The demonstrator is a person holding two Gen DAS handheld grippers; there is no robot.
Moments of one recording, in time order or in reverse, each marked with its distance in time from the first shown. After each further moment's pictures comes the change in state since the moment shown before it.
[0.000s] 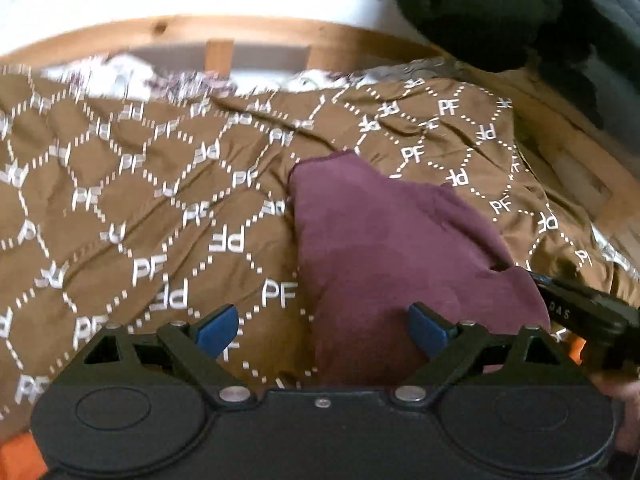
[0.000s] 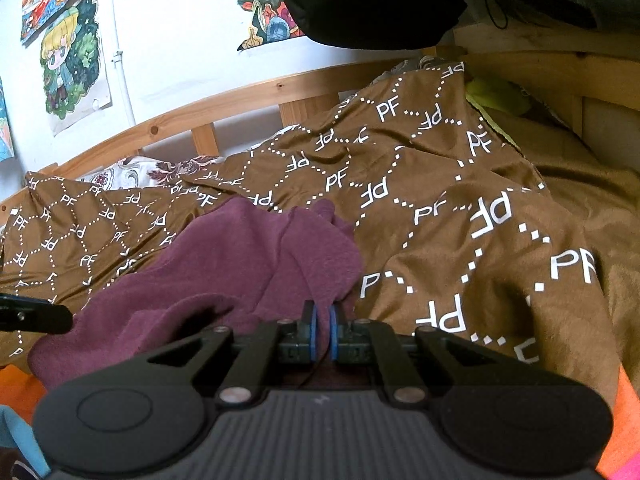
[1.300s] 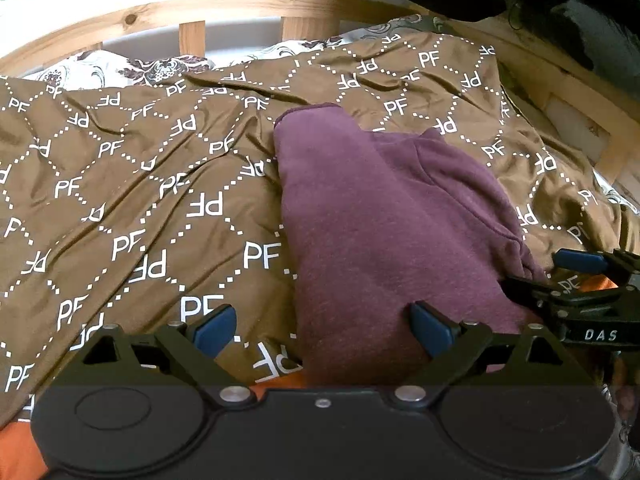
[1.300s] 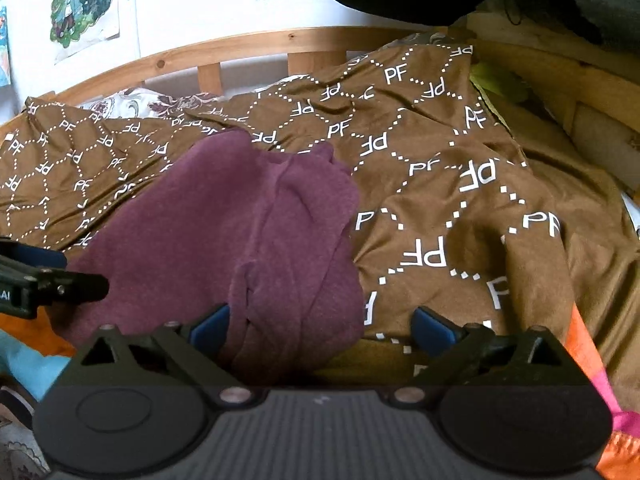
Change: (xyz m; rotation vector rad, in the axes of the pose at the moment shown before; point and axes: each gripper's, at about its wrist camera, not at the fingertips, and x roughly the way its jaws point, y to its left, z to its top) left arm 0.014 -0.022 -0.025 0.117 0.049 0.029; right arm -0.028 0.025 -0.020 -0.114 0.143 -0.098
